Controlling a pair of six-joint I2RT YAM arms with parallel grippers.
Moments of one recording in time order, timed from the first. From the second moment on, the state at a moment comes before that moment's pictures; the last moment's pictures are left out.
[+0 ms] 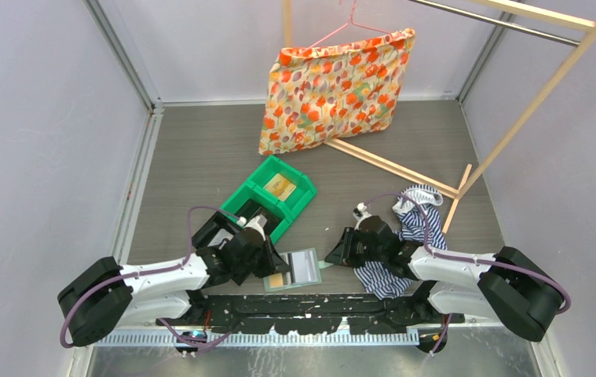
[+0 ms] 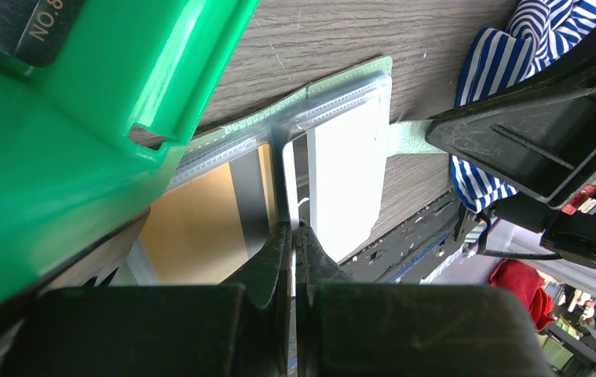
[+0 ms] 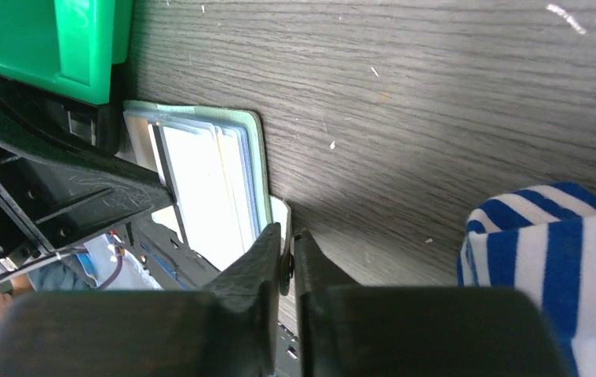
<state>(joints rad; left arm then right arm) -0.94 1.06 0.26 0.06 0.08 -1.15 0.79 1.15 0.24 0.19 -0.23 1.00</state>
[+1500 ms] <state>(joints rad) -0.94 0.81 0.48 -0.46 0.09 -0.94 0.79 0.97 0.19 0.02 -0.02 1.07</state>
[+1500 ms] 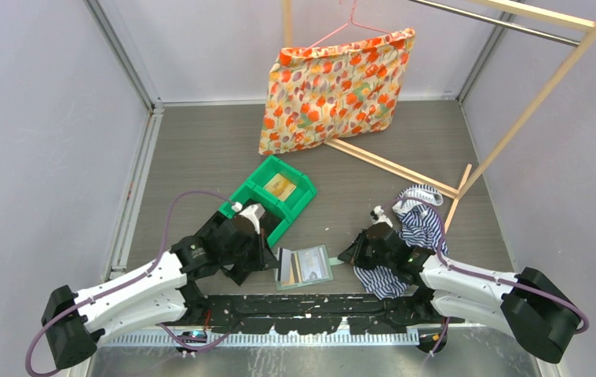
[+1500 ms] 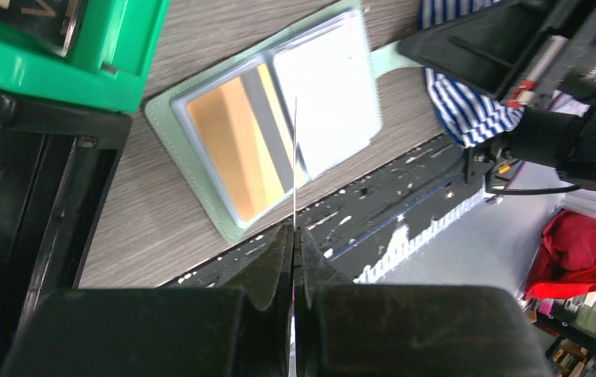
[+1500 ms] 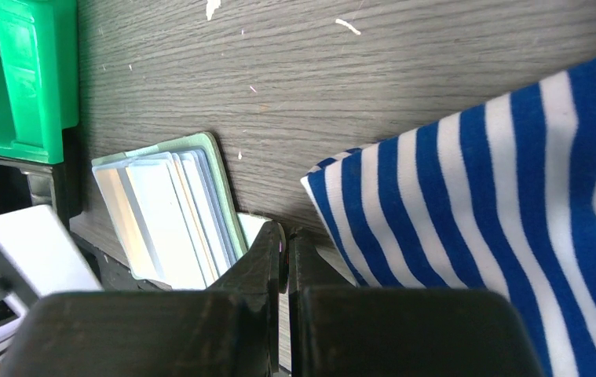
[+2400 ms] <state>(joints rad) -0.94 1.05 1.24 -1.45 -0.56 -0.55 0.79 0.92 0.21 -0.09 0.03 1.07</state>
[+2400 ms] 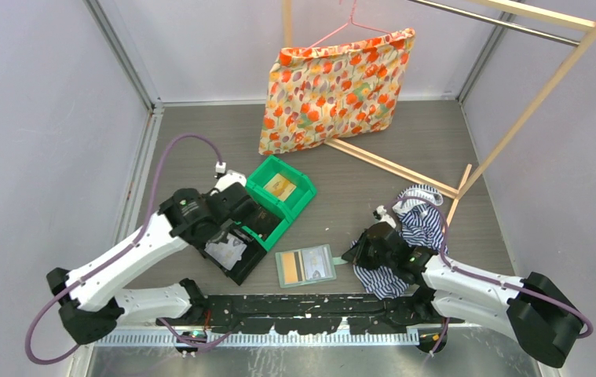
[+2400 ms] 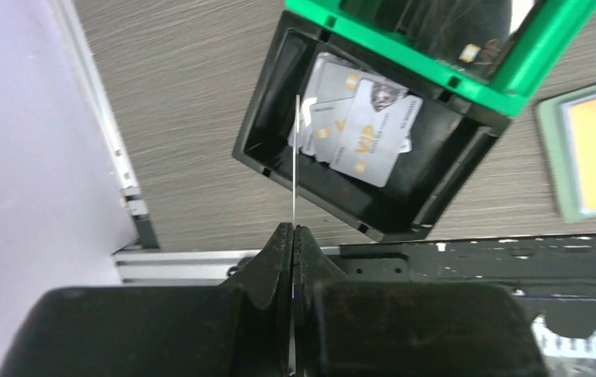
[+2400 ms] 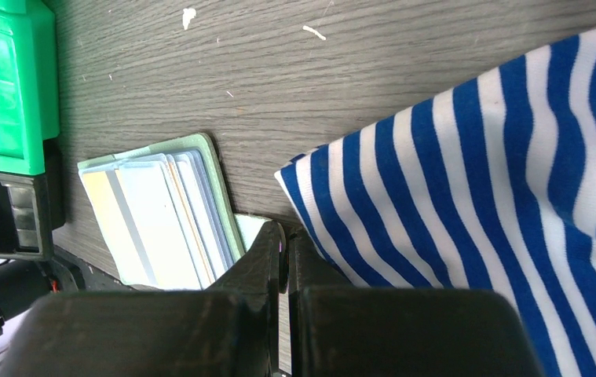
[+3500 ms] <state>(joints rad) -0.96 1.41 1.07 -1.23 -0.58 -0.60 0.79 0.89 0.20 -0.11 0.03 1.06</state>
